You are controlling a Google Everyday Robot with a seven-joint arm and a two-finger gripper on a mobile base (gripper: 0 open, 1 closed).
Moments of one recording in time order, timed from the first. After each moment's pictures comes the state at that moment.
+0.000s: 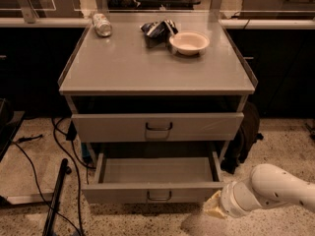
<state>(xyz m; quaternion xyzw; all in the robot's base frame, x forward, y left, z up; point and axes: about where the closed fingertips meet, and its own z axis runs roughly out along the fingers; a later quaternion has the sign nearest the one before) 0.400 -0.184 0.483 -0.52 0.81 0.19 0.18</state>
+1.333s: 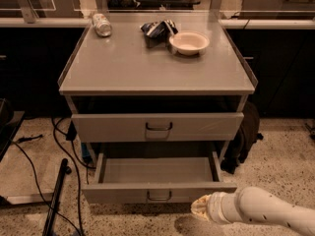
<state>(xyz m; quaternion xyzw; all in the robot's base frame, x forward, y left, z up) 0.424 -0.154 0.427 -0.59 0.74 0.13 0.29</state>
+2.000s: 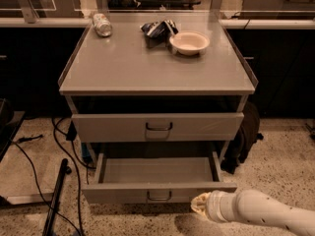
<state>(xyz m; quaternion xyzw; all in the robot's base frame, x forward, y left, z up) 0.435 -0.156 0.427 -0.60 0.73 0.09 0.31</state>
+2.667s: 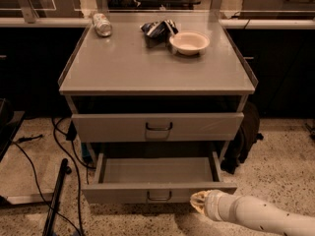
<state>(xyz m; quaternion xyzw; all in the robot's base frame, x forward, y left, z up) 0.453 -0.155 0.423 -0.63 0.69 0.03 0.36</state>
